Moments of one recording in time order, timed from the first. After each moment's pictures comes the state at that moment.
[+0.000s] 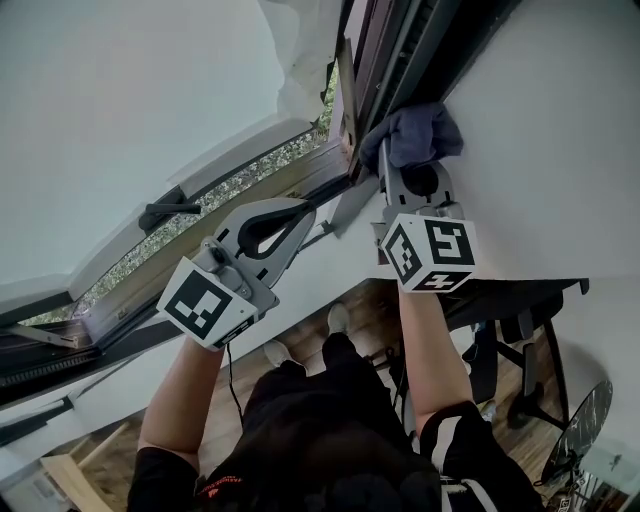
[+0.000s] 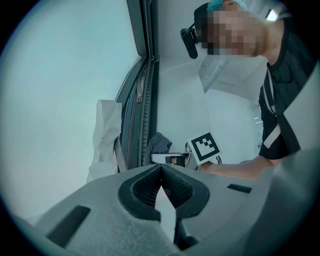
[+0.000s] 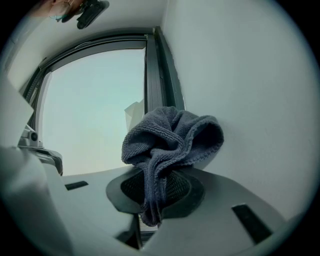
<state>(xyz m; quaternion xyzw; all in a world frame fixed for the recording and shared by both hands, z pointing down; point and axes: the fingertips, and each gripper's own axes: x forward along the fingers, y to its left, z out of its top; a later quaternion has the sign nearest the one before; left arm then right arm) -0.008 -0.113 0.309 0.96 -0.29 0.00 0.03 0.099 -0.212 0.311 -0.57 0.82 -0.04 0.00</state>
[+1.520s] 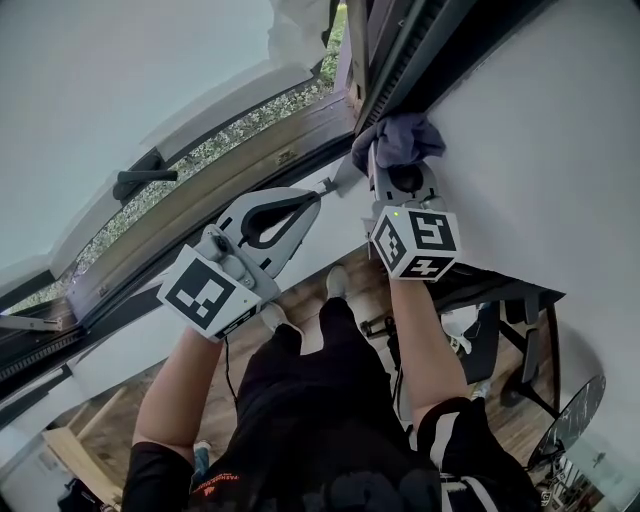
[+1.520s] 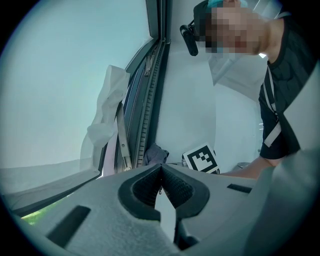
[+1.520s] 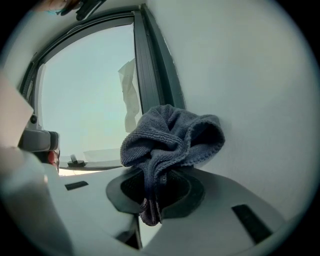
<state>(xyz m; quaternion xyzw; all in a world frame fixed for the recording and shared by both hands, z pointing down) 0.008 -0.117 0.396 0.95 -0.29 0.03 0.09 0.101 -0.212 0.461 -0.56 0.82 -0.13 -0.06</state>
